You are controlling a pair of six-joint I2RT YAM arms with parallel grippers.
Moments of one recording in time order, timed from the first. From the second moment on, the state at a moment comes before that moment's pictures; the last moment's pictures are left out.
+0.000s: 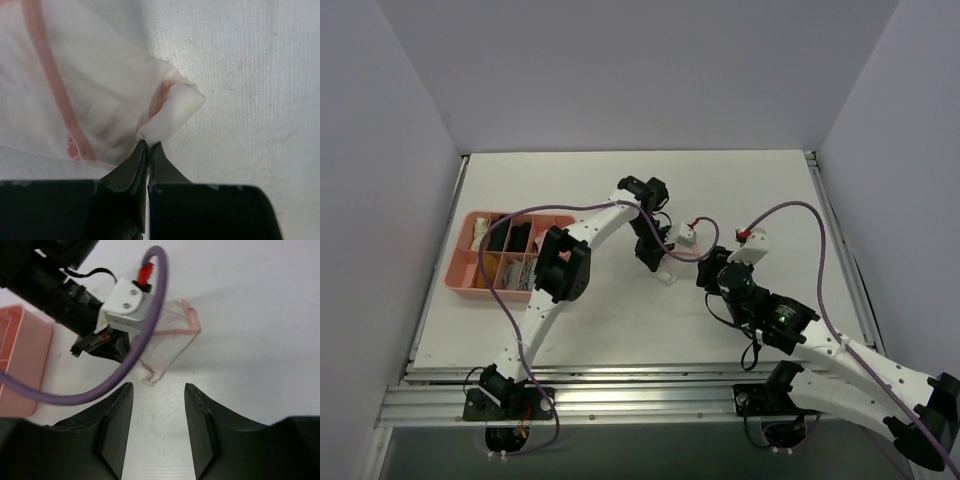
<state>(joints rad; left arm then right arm) -0.67 2.57 2.37 -1.37 0.60 1.05 0.83 0.83 0.60 -0.27 0.64 0.71</state>
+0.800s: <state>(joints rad) -0.65 2.59 2.38 -1.36 0.66 0.97 1.09 1.59 0.94 -0.20 0.57 -0.10</state>
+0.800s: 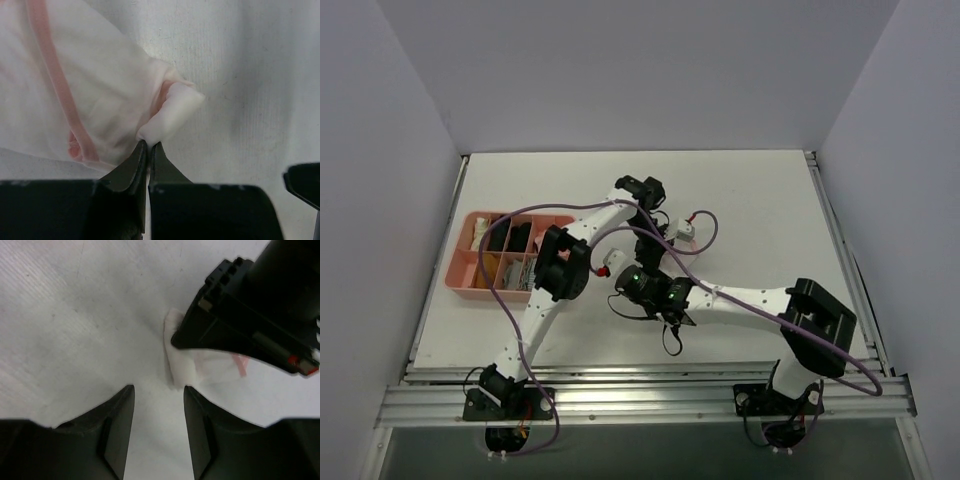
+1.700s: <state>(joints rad) -0.64 2.60 2.38 -1.36 0.69 0.94 0.91 1.72 0.89 -0.07 0.44 -0.45</state>
